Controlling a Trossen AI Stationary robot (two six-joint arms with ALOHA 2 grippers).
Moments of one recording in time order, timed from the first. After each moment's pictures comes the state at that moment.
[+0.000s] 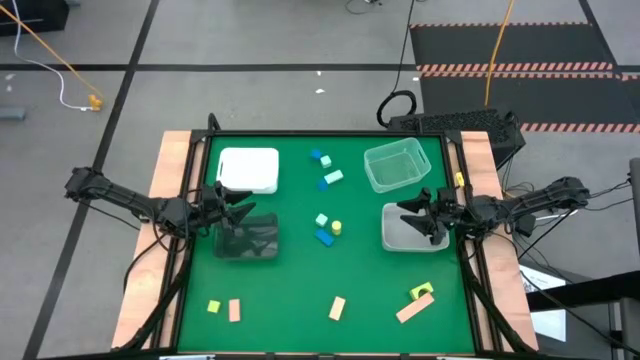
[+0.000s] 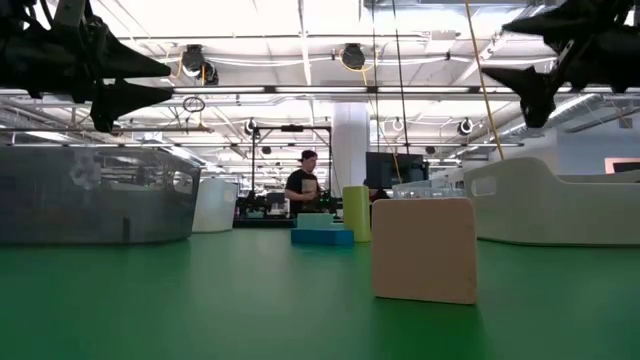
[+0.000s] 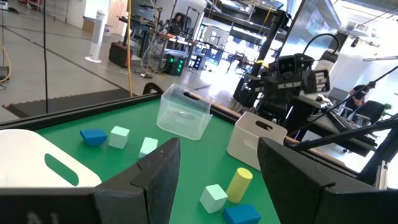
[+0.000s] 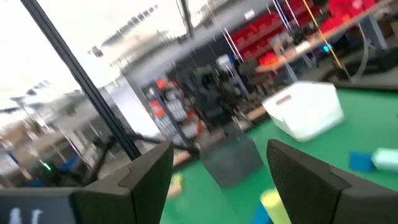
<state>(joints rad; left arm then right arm) -0.31 0.41 0.04 0.41 -0.66 -0.32 0.25 0.31 0.02 0.50 0.31 0.51</state>
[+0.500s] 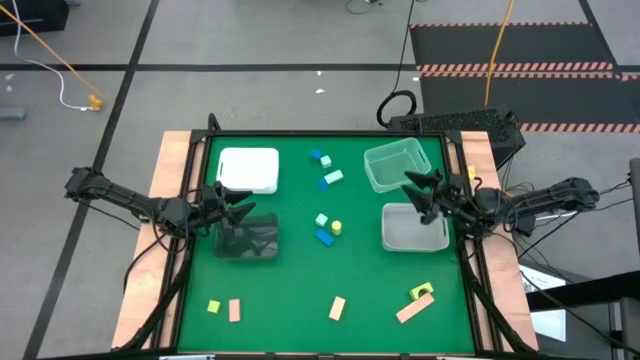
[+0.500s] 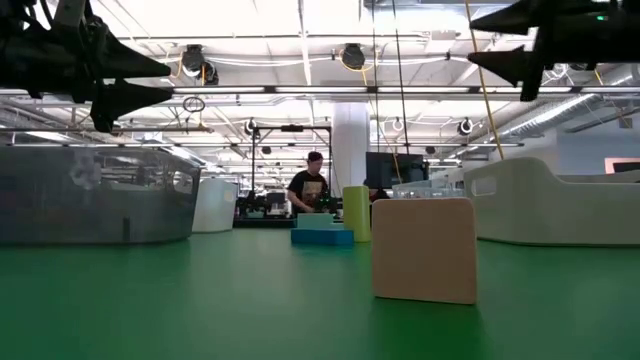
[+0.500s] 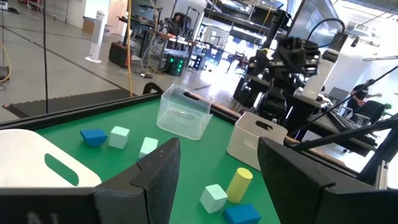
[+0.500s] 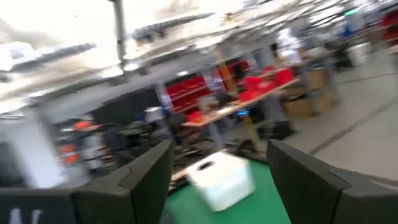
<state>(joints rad) -0.31 0.41 0.04 0.41 -0.66 -0.32 0.14 0.48 0.12 0.63 0.61 0.24</state>
